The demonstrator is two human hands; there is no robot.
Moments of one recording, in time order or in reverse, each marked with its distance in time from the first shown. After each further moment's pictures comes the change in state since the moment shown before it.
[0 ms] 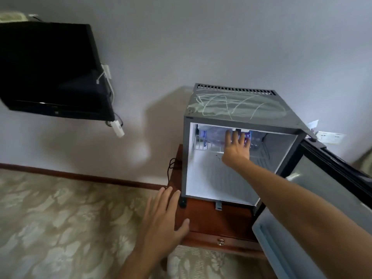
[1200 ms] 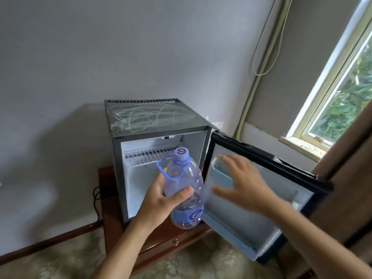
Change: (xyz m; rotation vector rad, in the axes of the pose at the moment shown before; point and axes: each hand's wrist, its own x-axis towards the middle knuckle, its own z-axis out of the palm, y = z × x) left_hand 0.090 0.056 -0.073 -1.413 -0.509 0.333; right_hand -0.280 0.044 -0.147 0.180 0.080 0.252
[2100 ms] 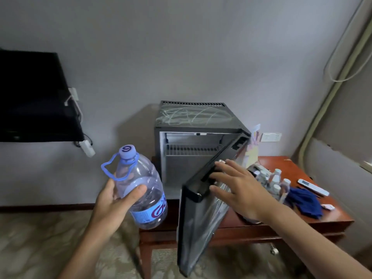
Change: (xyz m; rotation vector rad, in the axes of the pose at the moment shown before) left_hand -0.138 0.047 0.026 0.128 0.739 0.086; right_hand -0.016 0.031 0.000 0.165 -0.100 -0.537
